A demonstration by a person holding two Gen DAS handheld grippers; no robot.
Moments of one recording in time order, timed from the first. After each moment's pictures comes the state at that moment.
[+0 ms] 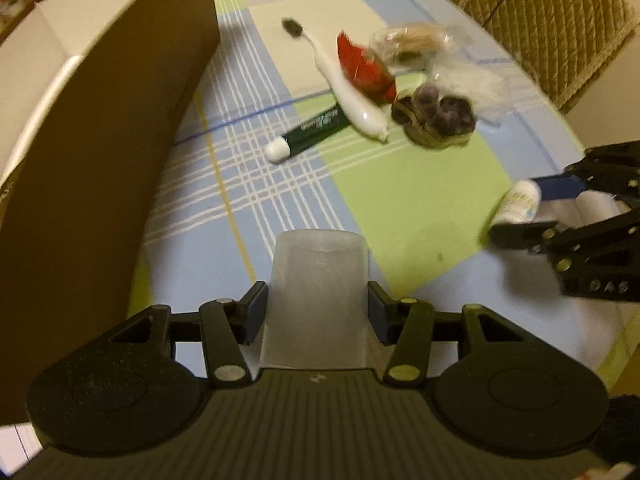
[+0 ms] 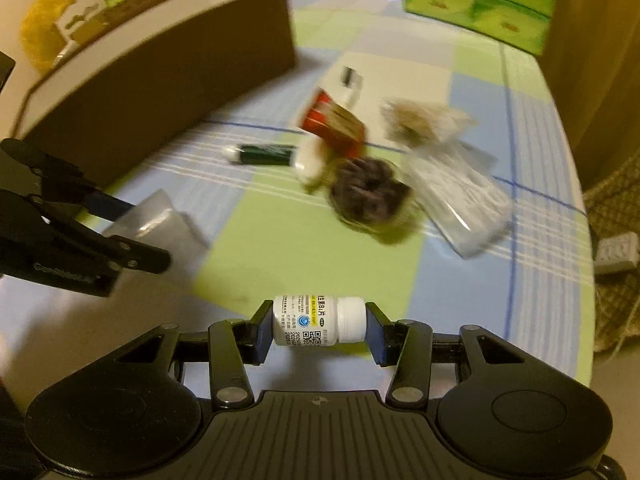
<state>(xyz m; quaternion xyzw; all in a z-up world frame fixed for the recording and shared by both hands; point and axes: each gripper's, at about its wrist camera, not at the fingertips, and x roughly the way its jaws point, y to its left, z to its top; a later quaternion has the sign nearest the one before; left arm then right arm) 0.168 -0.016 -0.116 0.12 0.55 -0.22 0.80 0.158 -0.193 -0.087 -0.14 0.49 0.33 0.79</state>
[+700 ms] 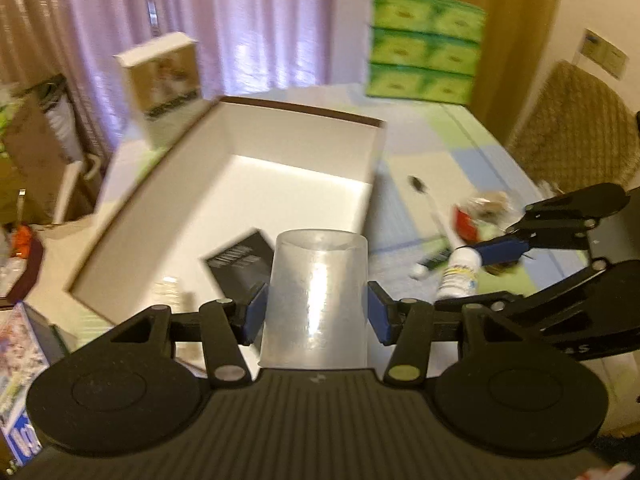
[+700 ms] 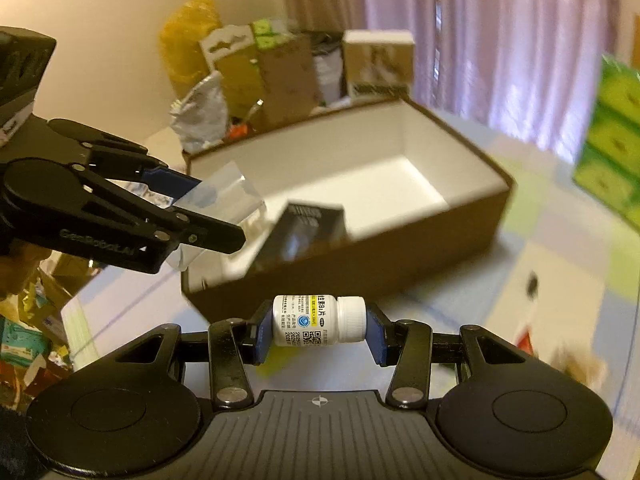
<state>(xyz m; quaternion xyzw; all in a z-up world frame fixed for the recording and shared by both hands) 0.166 0.126 0.023 0.06 0.43 -0.14 0.89 0.140 -0.031 0.010 -0.16 0.37 0.51 0.76</state>
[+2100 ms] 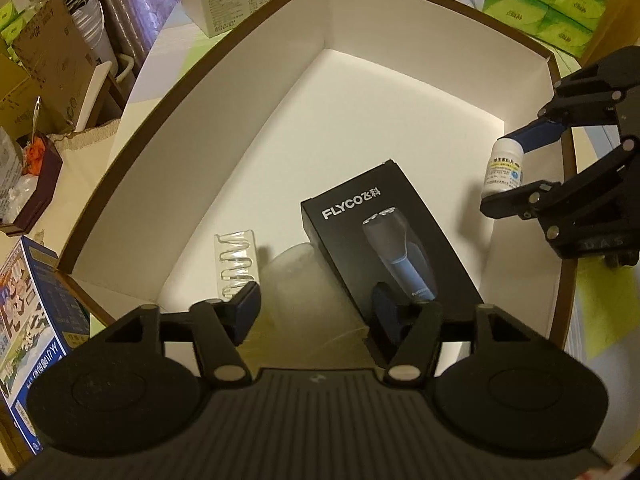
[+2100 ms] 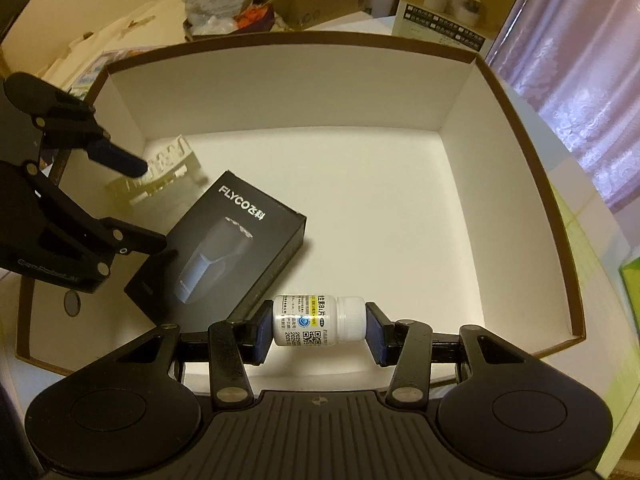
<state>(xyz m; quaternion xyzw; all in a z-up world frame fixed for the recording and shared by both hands) 0.262 0.190 -0.071 0.05 0.56 -0.06 0.83 0.246 0.101 -0.068 -0.37 0.43 0.50 0.65</state>
